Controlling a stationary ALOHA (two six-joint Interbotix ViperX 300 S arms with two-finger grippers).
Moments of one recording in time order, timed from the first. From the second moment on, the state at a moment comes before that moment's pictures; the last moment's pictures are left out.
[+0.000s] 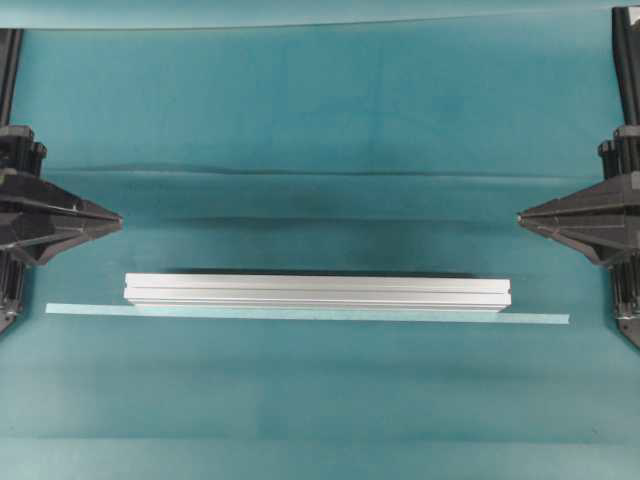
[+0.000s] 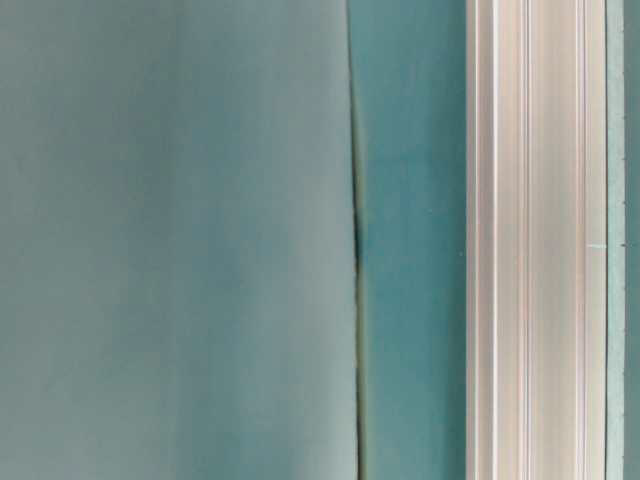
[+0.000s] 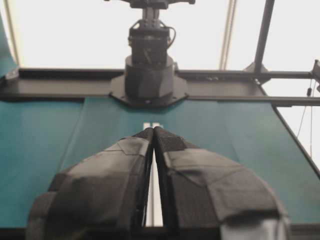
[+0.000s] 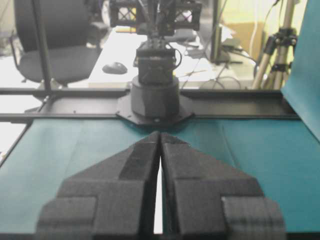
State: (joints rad) left arm 0.00 -0.96 1.17 0.00 -0.29 0.00; right arm 0.00 -0.97 1.16 0.00 -0.29 0.01
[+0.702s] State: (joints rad) left arm 0.00 -0.75 0.99 0.01 -0.03 -0.14; right arm -0.01 -0.73 0.99 0.14 0.22 0.14
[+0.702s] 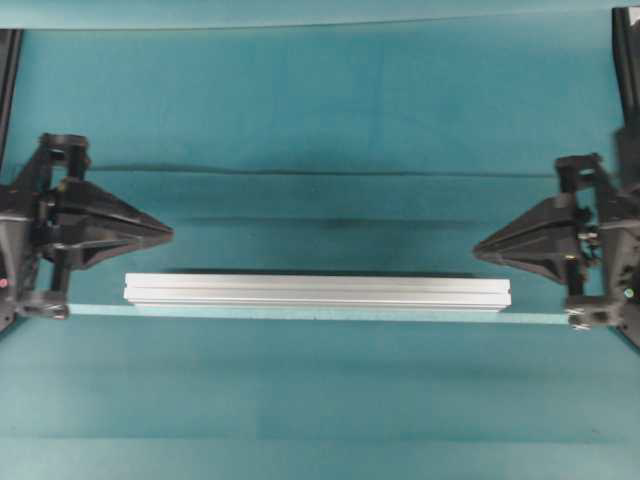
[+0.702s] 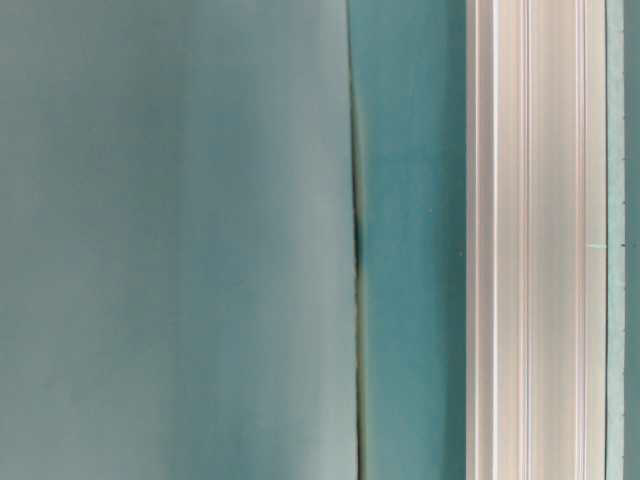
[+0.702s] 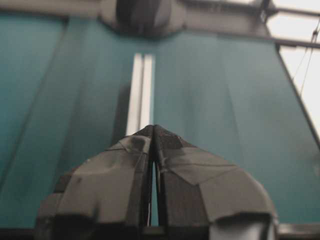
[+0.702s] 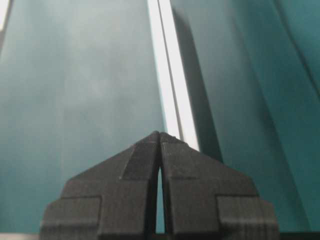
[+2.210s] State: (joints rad) left arm -0.03 -0.23 0.56 0.02 0.78 -0.05; right arm 0.00 -0.15 0.53 0.09 0.92 0.03
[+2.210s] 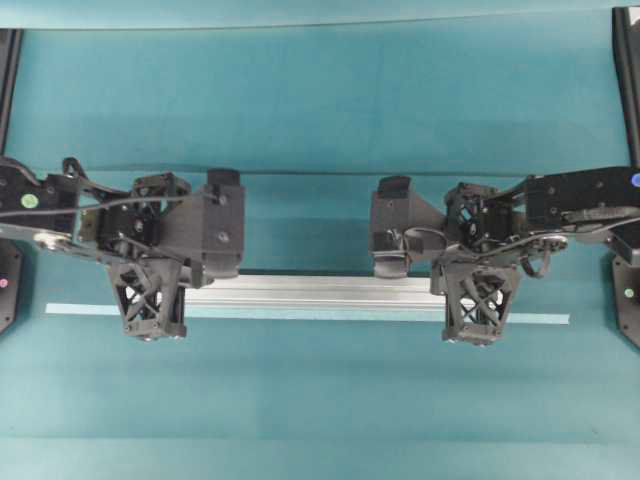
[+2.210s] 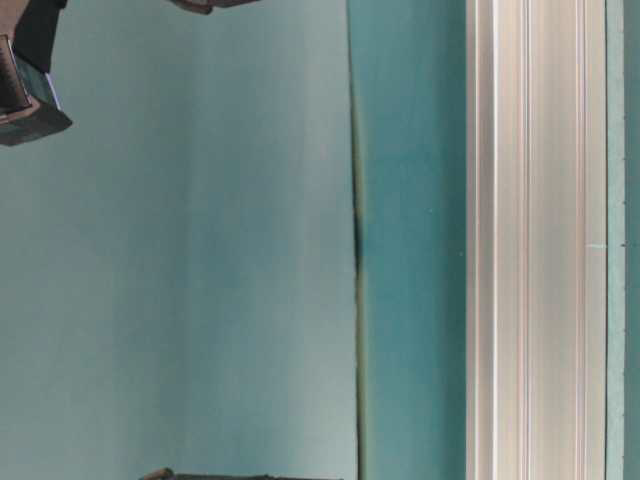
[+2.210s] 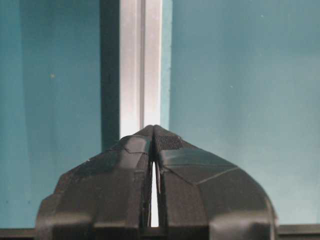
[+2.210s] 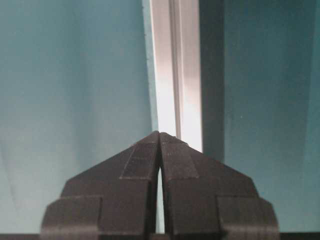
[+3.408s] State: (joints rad) left arm -0.04 -0.16 0.63 0.02 0.69 -0.11; right arm 0.00 -0.10 0.61 0.08 0.78 0.01
